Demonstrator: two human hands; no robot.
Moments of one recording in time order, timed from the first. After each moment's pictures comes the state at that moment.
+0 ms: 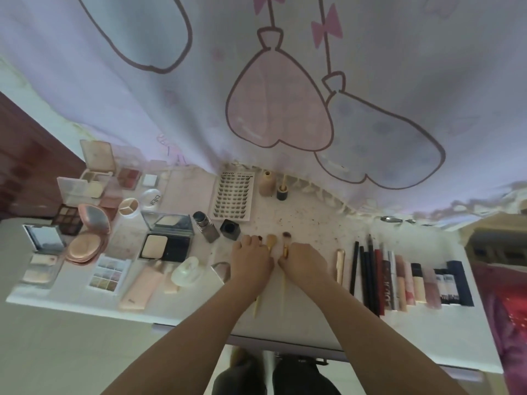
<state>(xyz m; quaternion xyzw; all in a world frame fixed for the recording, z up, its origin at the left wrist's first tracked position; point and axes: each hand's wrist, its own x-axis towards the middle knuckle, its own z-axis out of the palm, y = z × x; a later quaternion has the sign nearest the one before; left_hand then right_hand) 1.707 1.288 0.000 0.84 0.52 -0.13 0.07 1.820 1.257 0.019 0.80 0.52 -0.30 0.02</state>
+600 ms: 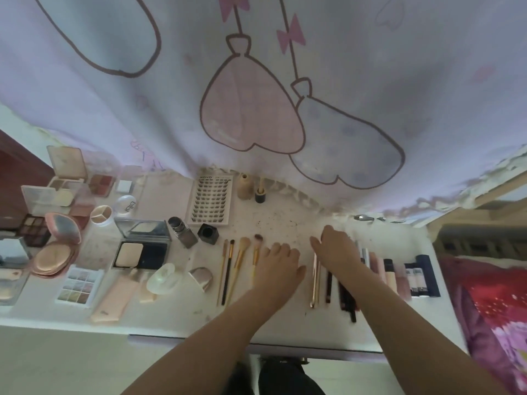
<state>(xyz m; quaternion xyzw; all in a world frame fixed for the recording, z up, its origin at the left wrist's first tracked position) 1.771 1.247 0.014 0.90 0.41 -0.03 0.12 1.916 1.240 0.036 0.87 0.45 -0.22 -0.01</state>
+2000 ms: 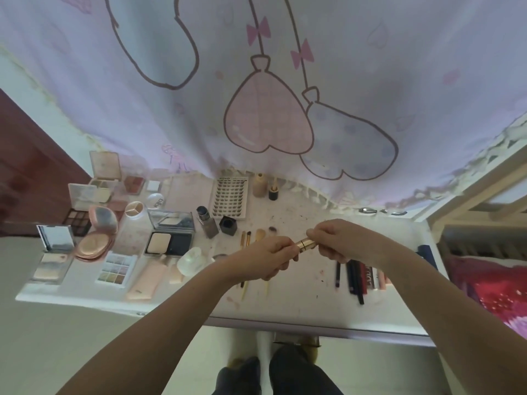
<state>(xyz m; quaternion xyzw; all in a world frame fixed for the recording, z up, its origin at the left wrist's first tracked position) 1.694 1.250 0.125 0.71 0.34 -0.02 0.62 1.886 1.200 0.147 0.66 0.50 -0.53 -0.15</state>
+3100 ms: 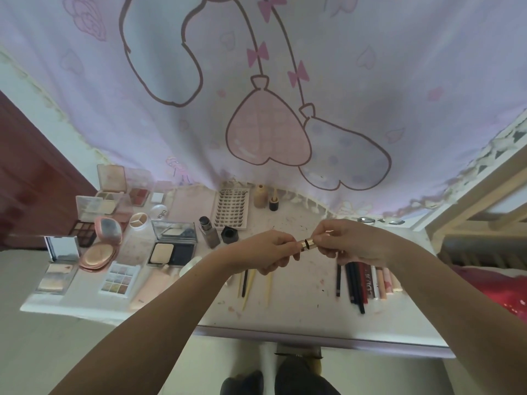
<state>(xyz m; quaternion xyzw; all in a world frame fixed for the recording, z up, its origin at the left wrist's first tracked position) 1.700 1.271 0.144 0.70 0.33 -0.06 0.63 1.902 1.200 0.164 0.61 0.43 -0.63 -0.22</state>
